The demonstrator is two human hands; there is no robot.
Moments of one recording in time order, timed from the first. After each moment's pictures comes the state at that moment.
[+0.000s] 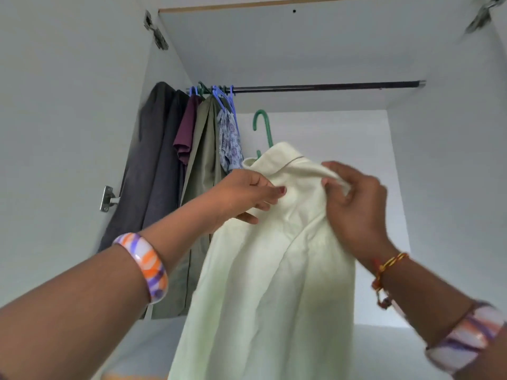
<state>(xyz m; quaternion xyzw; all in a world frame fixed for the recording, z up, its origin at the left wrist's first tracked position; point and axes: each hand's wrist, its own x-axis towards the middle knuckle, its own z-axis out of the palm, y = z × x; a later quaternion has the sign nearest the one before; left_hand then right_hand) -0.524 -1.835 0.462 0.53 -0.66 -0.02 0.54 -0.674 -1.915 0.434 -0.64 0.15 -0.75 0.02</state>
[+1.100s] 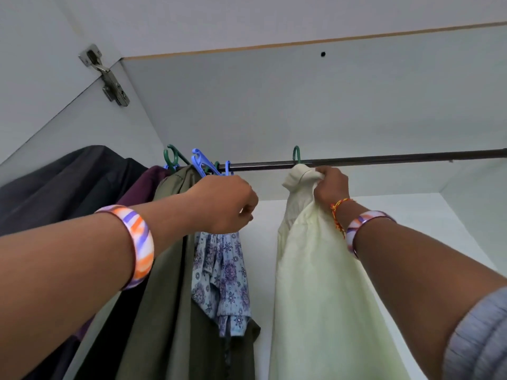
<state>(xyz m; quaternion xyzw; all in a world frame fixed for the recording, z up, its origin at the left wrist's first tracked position) -0.308 -2.077 0.798 0.50 -0.54 0.67 0.10 -0.460 -2.238 0.854 -0.63 0.18 -0.76 -0.03</state>
